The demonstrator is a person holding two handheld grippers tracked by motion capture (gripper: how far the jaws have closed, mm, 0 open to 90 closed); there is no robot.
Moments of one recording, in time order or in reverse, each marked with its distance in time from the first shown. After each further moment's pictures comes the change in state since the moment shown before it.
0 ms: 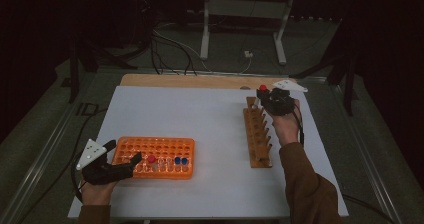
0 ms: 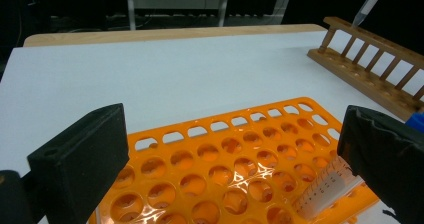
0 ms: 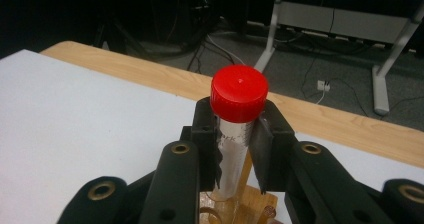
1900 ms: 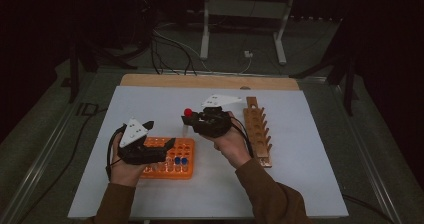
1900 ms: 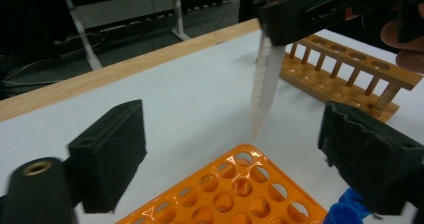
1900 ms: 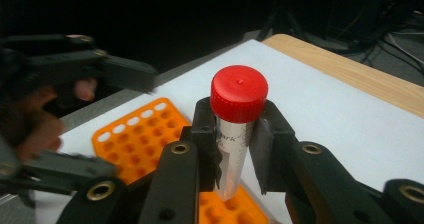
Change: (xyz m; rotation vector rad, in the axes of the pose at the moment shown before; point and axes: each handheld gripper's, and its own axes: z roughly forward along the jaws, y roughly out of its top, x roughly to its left) left arm -0.063 0.060 0.052 0.057 -0.137 0.226; right arm 0.189 0.022 -0.007 0.065 0.583 -0.110
